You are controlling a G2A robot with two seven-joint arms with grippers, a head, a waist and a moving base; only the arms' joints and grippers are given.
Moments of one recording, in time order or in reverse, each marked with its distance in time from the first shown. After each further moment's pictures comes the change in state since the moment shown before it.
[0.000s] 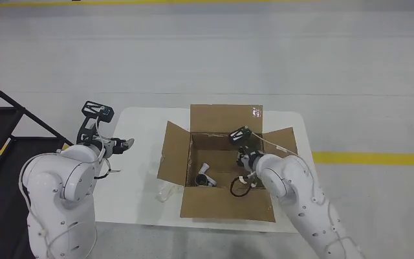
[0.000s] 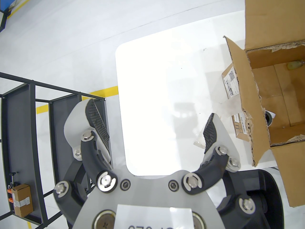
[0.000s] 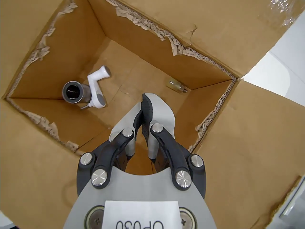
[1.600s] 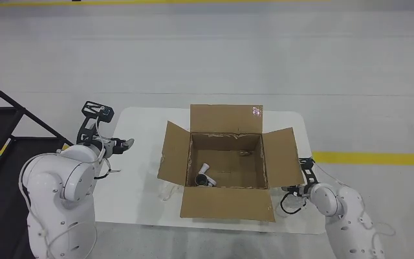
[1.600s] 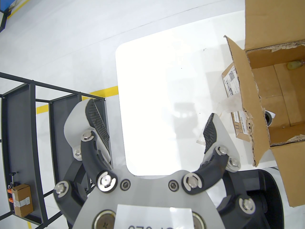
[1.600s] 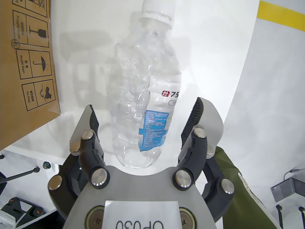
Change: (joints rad) left arm 0.000 0.000 0.000 0.000 0.000 0.000 0.000; right arm -0.342 0.041 0.533 0.142 0.040 -0.105 -0.007
